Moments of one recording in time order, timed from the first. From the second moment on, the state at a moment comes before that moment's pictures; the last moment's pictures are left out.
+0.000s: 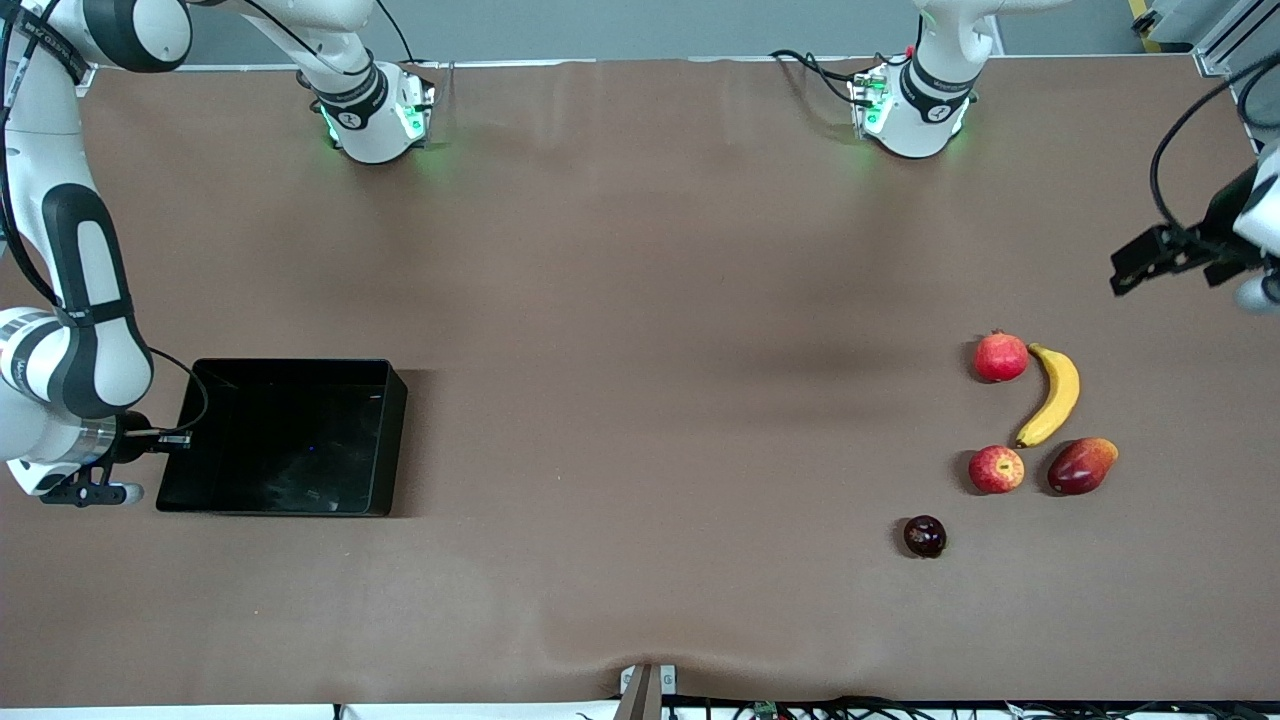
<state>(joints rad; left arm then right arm) -0.05 -0.03 0.02 -1.60 0.06 1.60 -0.10 -0.29 0.70 -0.02 -1.53 0.07 2.11 -0.31</state>
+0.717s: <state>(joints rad) -0.01 -0.05 -0.03 -1.62 0.06 1.58 -0.10 -0.13 0.39 0.01 -1.48 0.07 1.87 -0.29</state>
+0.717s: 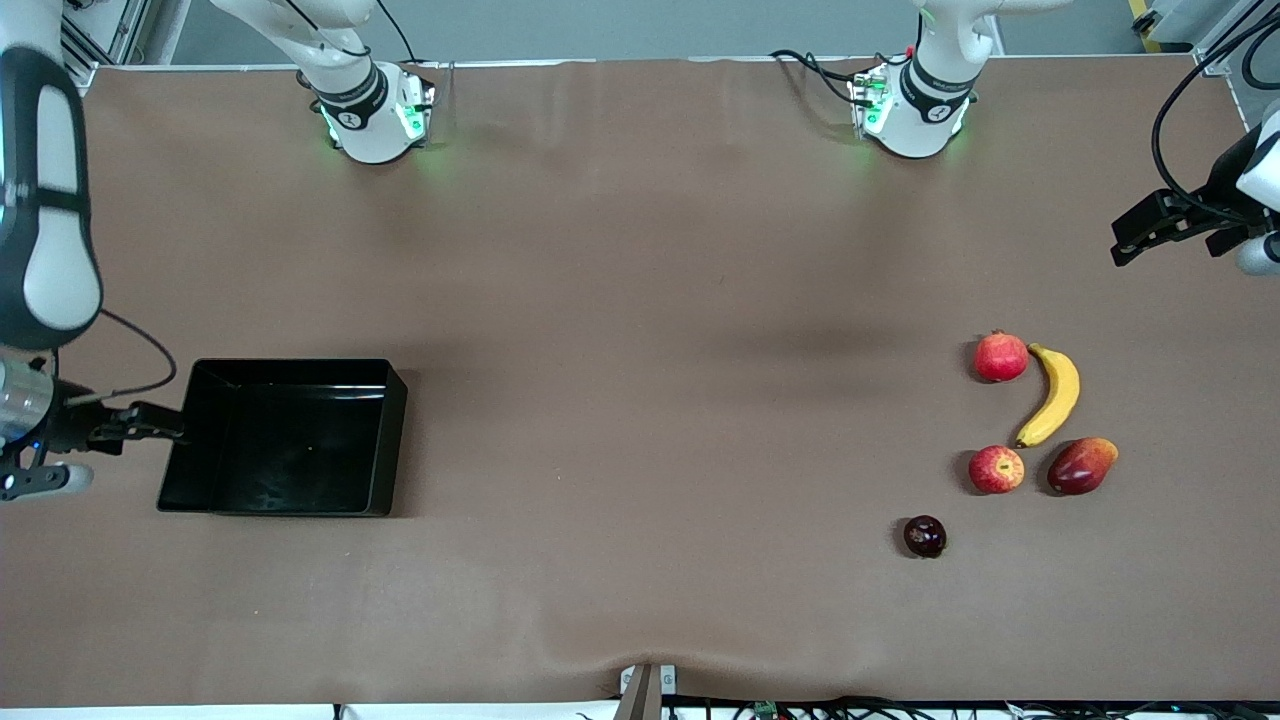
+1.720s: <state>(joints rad) 0.00 -0.05 -0.05 -1.57 0.01 1.52 -0.10 -0.02 0.00 -0.01 -1.50 0.07 1.47 -0.01</state>
